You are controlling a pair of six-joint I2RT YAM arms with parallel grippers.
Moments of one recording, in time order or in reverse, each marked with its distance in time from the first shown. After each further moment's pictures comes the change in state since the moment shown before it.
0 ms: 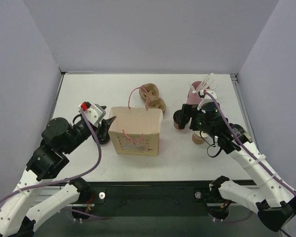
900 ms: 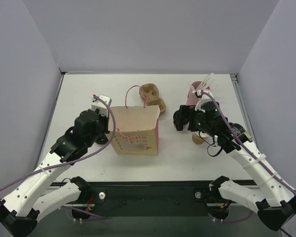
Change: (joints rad) left arm 0.000 0.157 -0.123 -0.044 -0.455 -0.369; right arm 0.007 0.011 0.017 -0.011 -0.108 -0.013
